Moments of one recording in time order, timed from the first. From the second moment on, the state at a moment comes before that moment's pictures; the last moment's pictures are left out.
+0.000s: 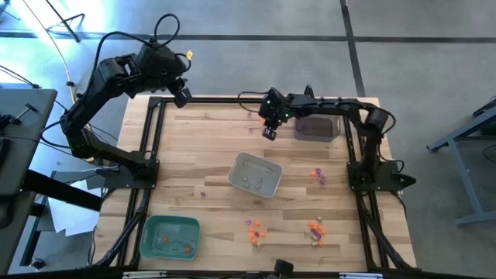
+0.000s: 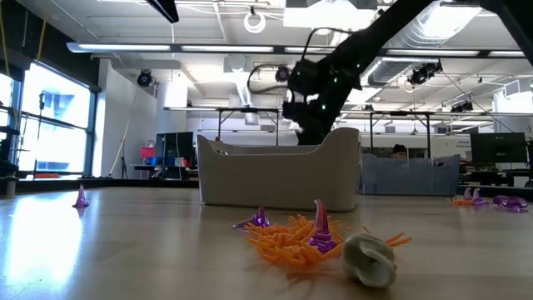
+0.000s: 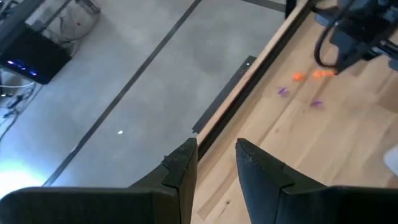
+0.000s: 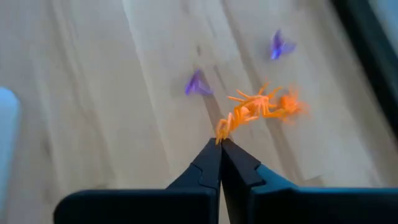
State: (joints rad) left arm 0.56 1.34 1.86 -1.32 -0.36 0.14; right arm -0.52 1.90 1.31 -0.44 -0.13 -0.18
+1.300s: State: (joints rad) left arm 0.56 1.34 1.58 -1.20 -0.22 0.12; right arm -0.50 1.98 1.32 -0.45 -0.19 -0.05
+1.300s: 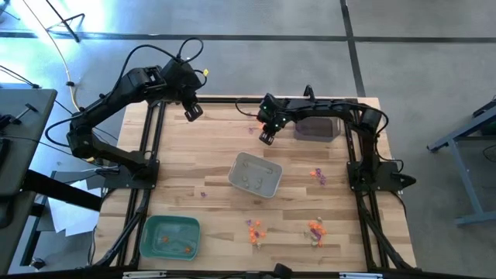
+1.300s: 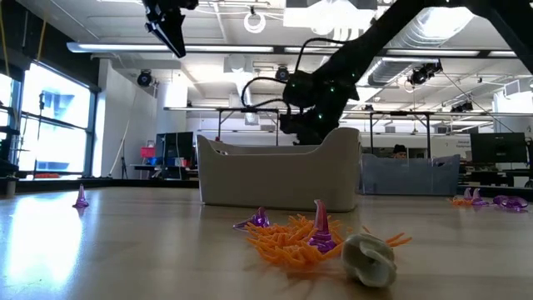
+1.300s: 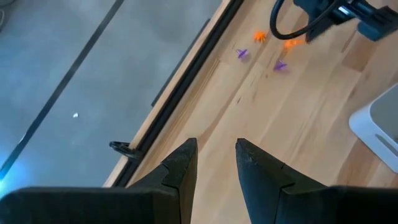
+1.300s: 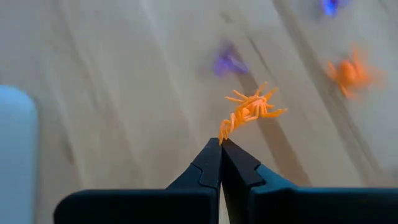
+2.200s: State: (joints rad) left arm 0.56 1.34 1.58 -1.18 -0.22 0.13; right arm -0.53 1.98 1.32 -0.47 -0.21 -0.02
